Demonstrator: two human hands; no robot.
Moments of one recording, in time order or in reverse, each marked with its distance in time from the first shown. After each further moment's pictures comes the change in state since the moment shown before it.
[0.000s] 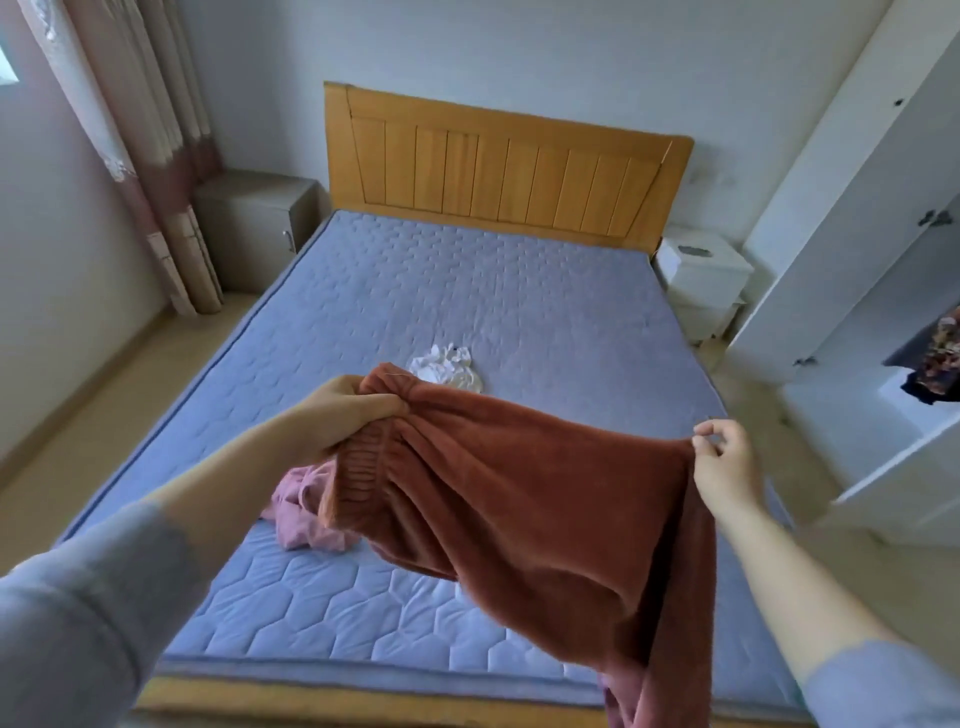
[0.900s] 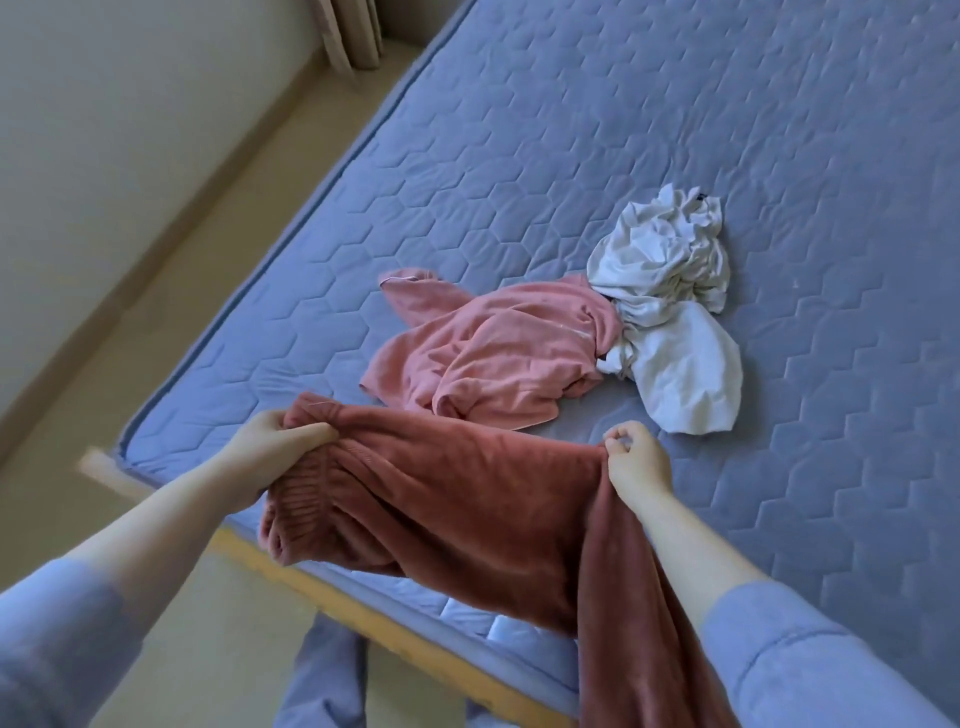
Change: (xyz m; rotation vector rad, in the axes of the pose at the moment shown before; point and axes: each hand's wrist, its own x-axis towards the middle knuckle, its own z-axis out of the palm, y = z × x) left_hand 0.137 -0.317 -0.215 0.042 0.477 -0.585; right_hand -0.035 0.068 0.497 -0.347 -0.812 0.128
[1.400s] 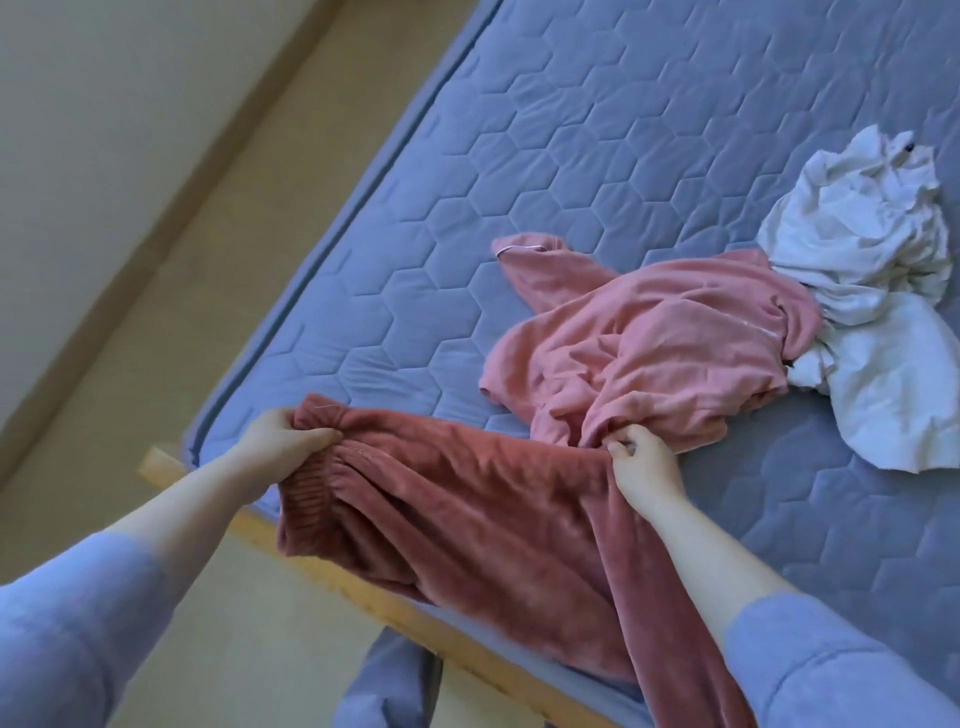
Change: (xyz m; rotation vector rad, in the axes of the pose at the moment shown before) left_hand 0.169 -0.107 -0.131 0.162 0.013 -0.135; right_hand 0.021 -0.088 0.208 -0.148 -0.151 -0.017
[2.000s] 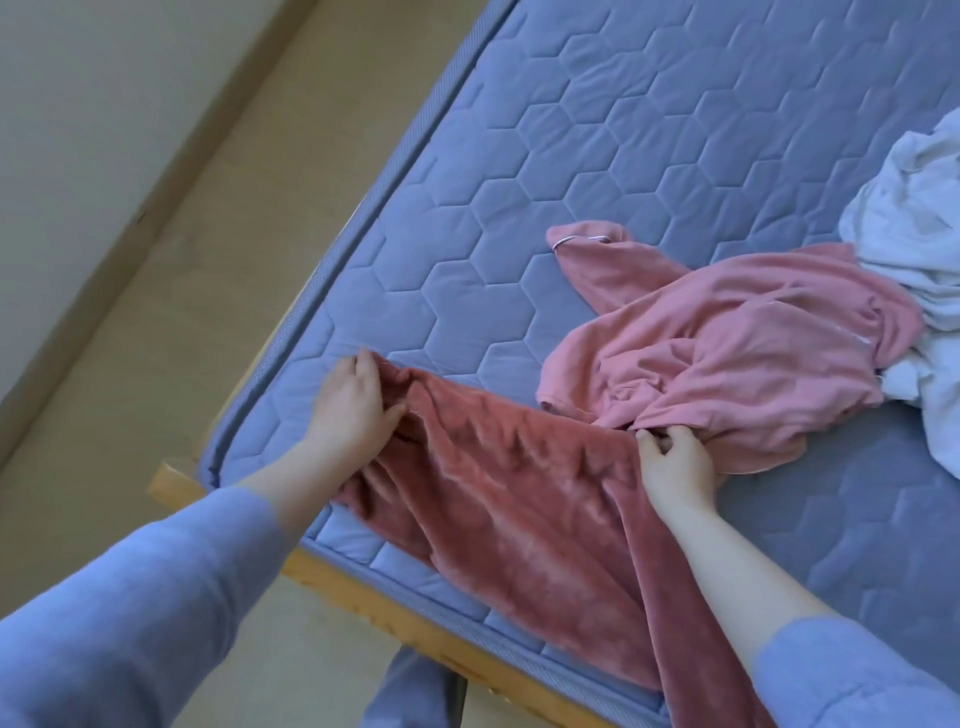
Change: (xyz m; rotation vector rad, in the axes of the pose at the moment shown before) left_hand 0.084 0.003 0.018 0.620 0.184 0.383; right_hand 0.019 -0.034 0.061 -0.002 0.225 0.069
